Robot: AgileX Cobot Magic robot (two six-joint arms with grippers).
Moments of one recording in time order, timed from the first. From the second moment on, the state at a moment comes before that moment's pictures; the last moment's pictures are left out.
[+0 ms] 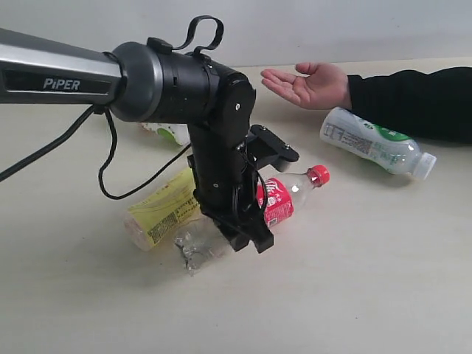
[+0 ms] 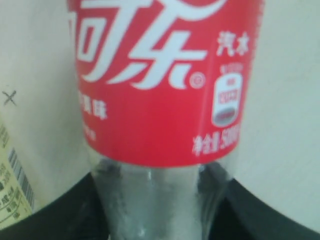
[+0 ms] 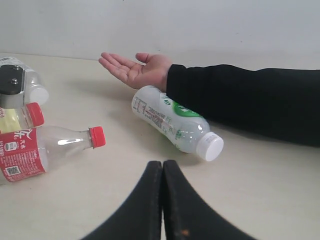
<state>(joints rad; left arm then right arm) -0.83 2.15 -1.50 -0.08 0.96 0.25 0.05 0.01 -0.01 0.39 0.38 -0.44</state>
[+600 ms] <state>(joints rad) -0.81 2.19 -2.14 -0.14 0.91 -0.31 0.05 0.01 -0.01 0.39 0.38 -0.44</state>
